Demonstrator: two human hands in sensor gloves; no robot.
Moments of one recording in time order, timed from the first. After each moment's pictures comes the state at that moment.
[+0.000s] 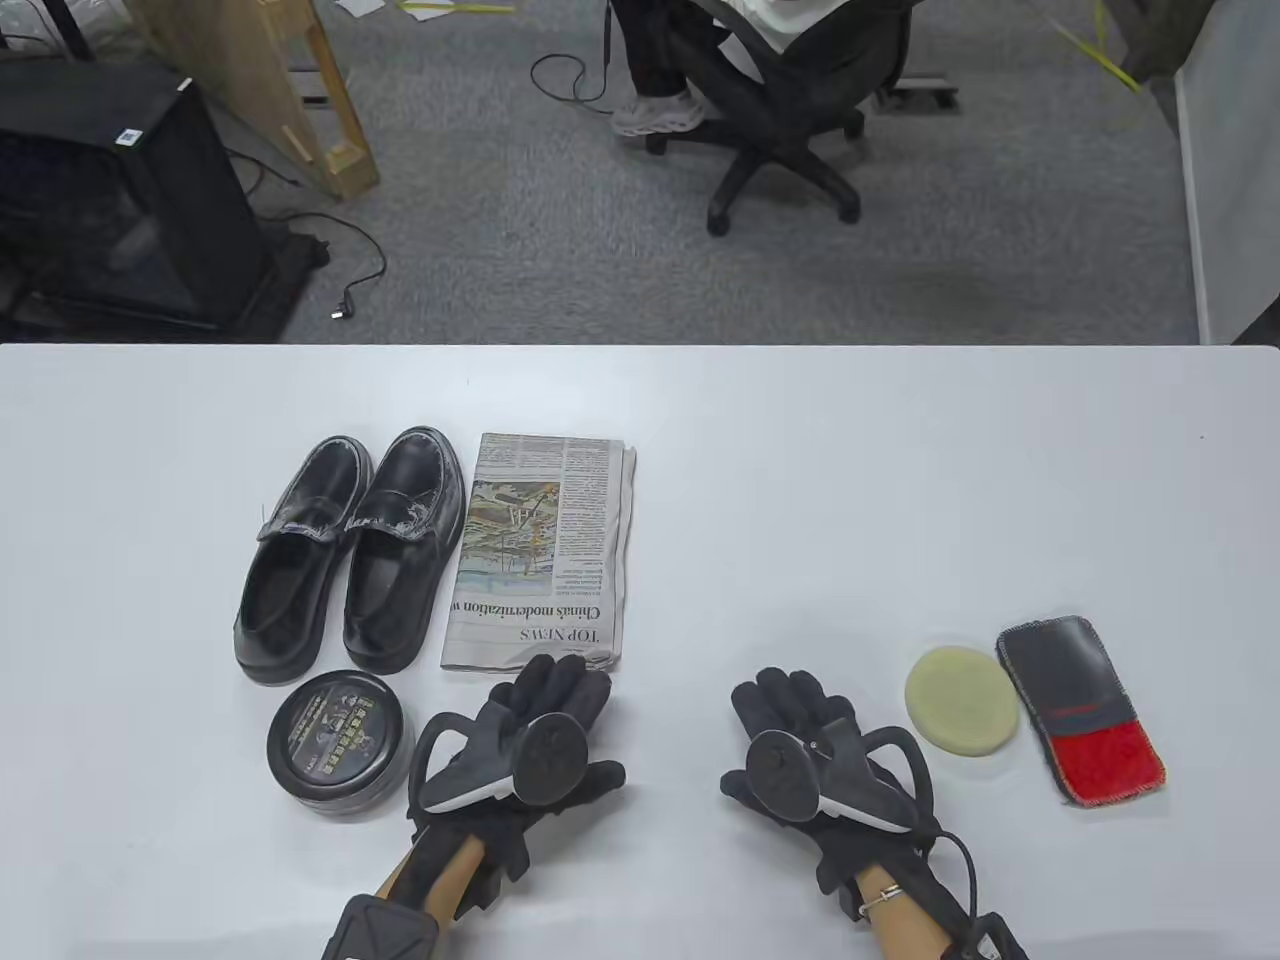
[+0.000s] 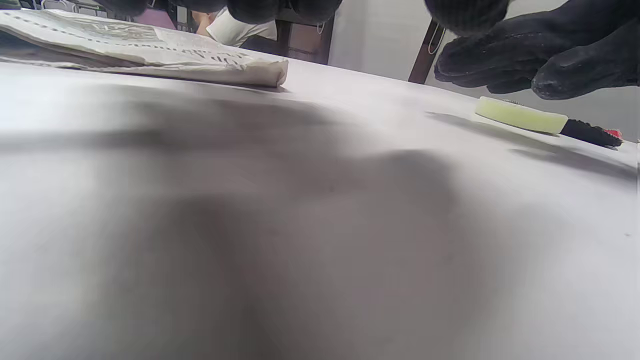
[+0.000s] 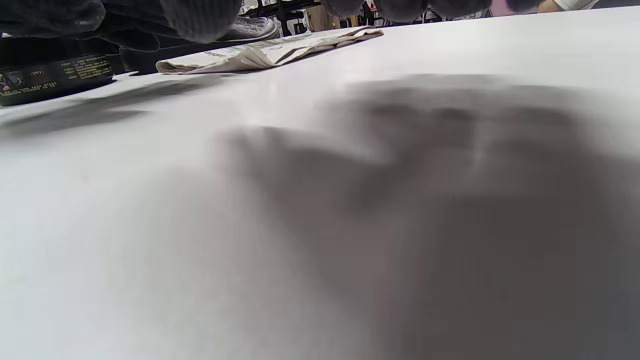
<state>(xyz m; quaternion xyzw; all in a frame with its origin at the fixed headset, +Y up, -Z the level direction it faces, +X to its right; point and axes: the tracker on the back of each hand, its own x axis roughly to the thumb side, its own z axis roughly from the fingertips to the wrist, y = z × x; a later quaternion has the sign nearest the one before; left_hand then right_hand) -0.128 -0.757 -0.221 -0.15 -0.24 0.06 0.96 0.131 -0.759 -0.210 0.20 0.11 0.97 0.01</state>
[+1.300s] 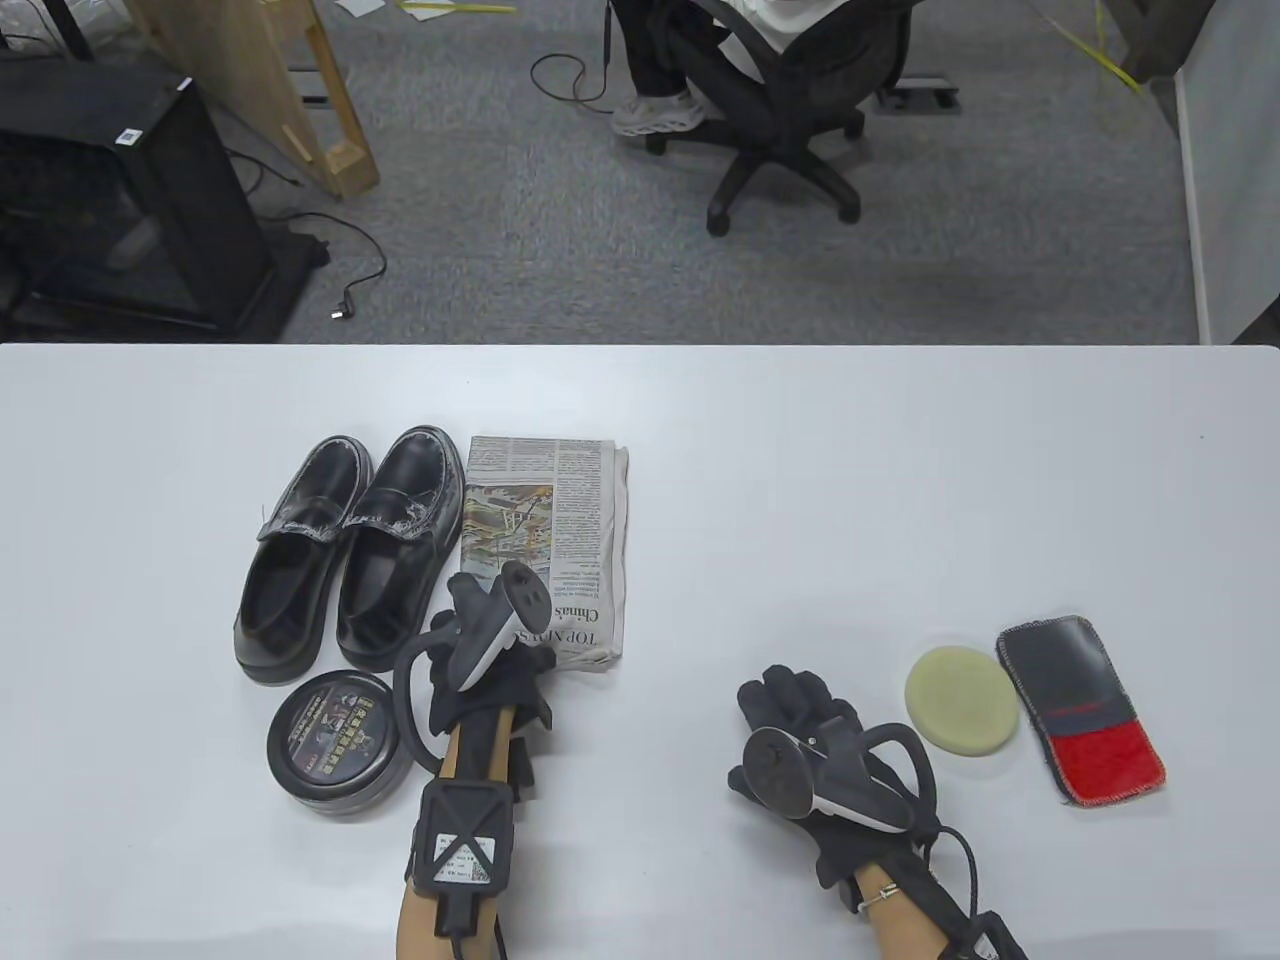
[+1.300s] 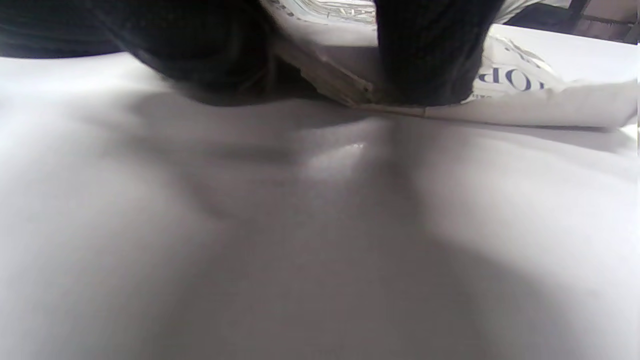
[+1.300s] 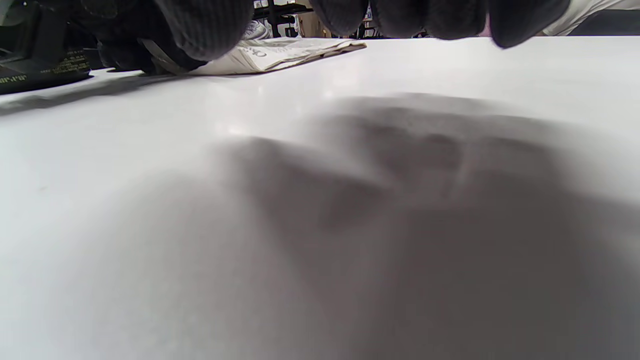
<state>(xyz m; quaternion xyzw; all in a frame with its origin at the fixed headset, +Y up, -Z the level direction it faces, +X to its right) -0.159 -0.763 -0.316 -0.21 0.14 0.04 0.97 0.129 -0.755 -0.212 0.18 0.09 0.98 -0.02</state>
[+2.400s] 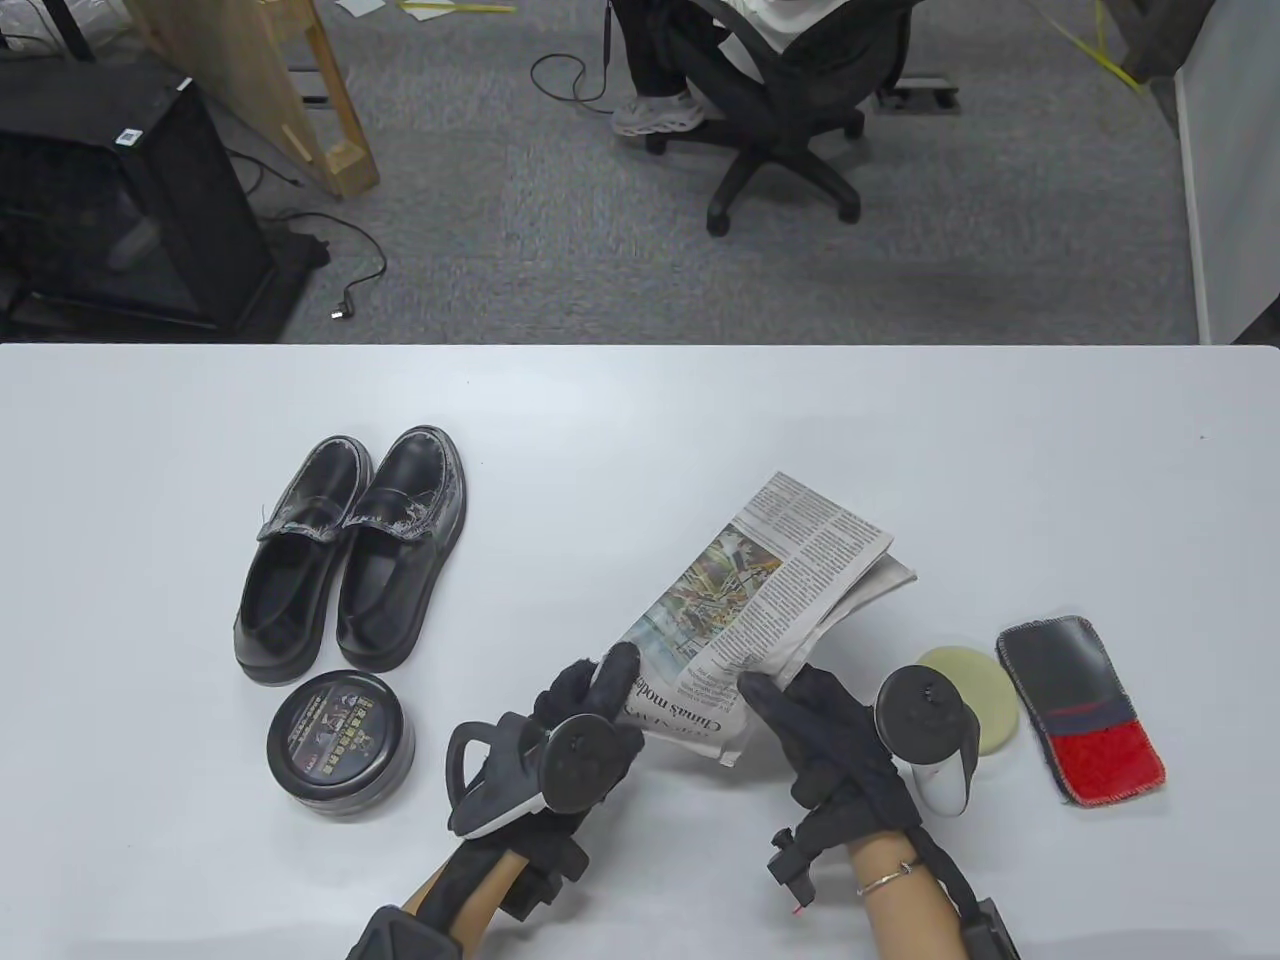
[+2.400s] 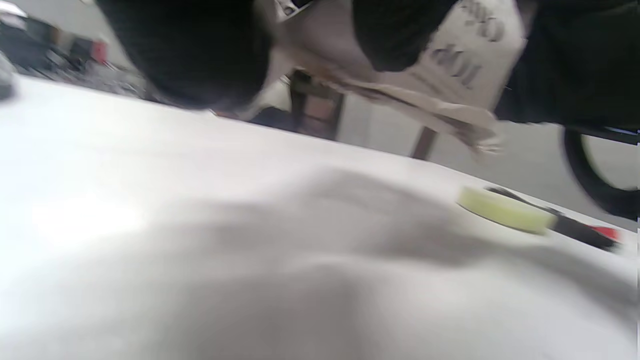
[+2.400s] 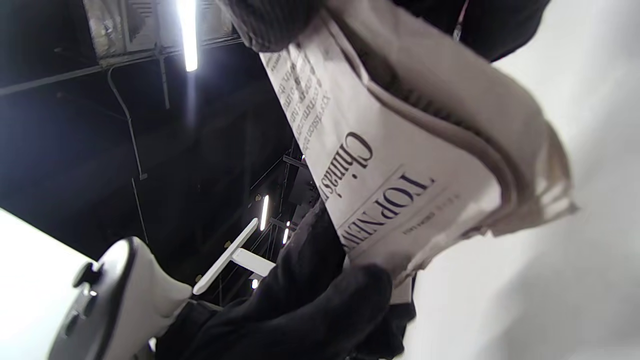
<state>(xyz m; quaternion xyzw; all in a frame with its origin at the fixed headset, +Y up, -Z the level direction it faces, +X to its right) -0.097 -0.719 -0.207 -0.08 -0.23 0.13 0.96 0.159 -0.722 -0.227 0.15 0.02 0.82 0.55</state>
